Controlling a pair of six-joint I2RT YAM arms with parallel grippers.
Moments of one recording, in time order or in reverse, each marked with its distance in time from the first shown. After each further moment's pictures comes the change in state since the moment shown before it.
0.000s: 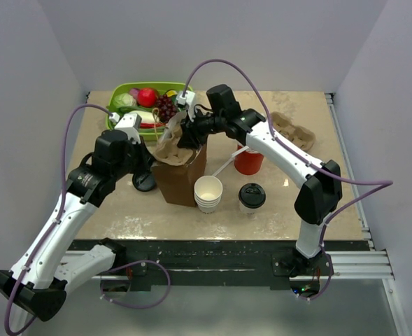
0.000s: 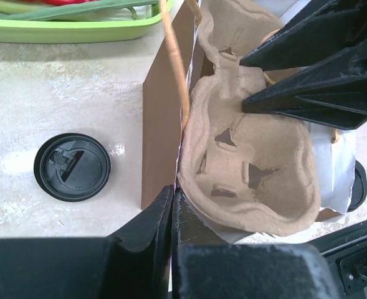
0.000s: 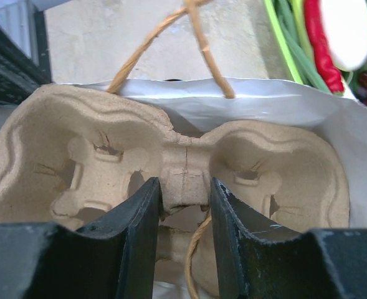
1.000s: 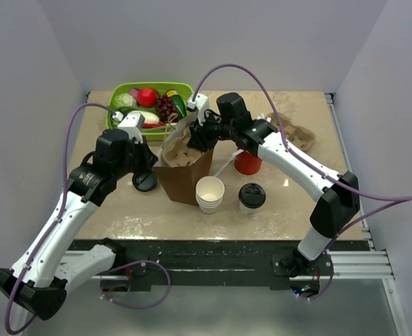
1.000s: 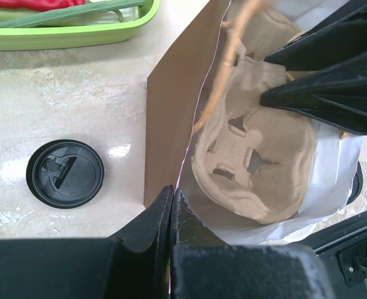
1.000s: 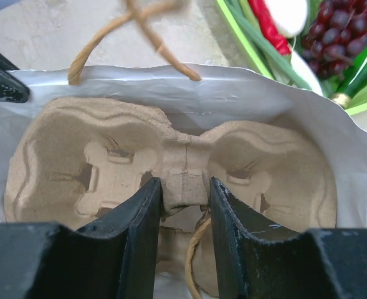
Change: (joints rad) left arm 0.000 0.010 0.000 0.020 0.033 0.026; right arm 0.010 -0.155 -0.190 0.083 0.213 0.082
